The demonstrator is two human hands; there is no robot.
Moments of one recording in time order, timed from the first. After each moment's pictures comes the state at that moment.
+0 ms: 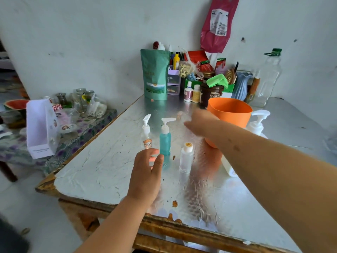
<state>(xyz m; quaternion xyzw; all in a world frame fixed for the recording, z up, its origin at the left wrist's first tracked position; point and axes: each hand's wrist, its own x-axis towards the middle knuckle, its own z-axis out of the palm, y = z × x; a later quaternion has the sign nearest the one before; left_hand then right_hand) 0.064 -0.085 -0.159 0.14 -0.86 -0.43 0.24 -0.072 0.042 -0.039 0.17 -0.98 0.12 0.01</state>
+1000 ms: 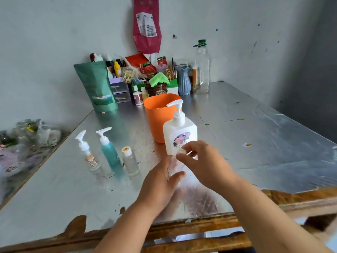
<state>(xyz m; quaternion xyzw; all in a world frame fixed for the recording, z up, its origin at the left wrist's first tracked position) 0.053 0.052 -0.156 -0.09 -0.91 -0.41 0.05 0.052 0.203 -0.101 0.07 -0.89 0.44 0.07</state>
